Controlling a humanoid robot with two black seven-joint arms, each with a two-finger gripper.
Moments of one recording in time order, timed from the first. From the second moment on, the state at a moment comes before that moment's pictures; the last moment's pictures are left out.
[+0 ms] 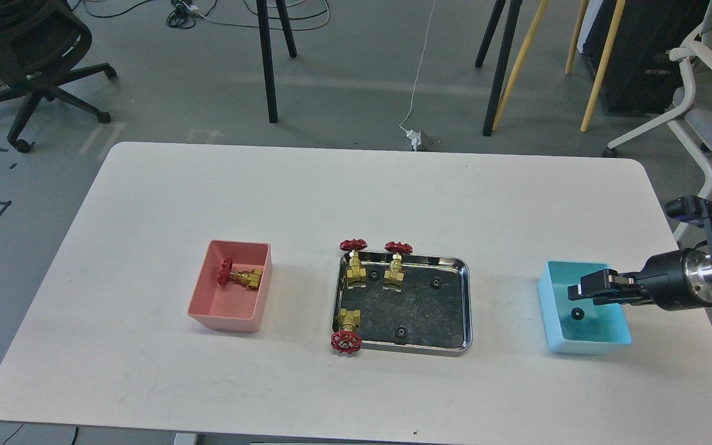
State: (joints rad) left arm -1.03 0.87 -0.82 -0.78 0.58 -0.45 -0.39; right arm 1.19 -0.86 -0.46 1.11 -0.99 0.49 0.37
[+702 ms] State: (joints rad) left arm -1.06 0.78 -0.82 -0.78 0.58 -0.41 -0.12; right arm 1.29 -0.64 0.14 0.78 -0.41 0.40 0.20
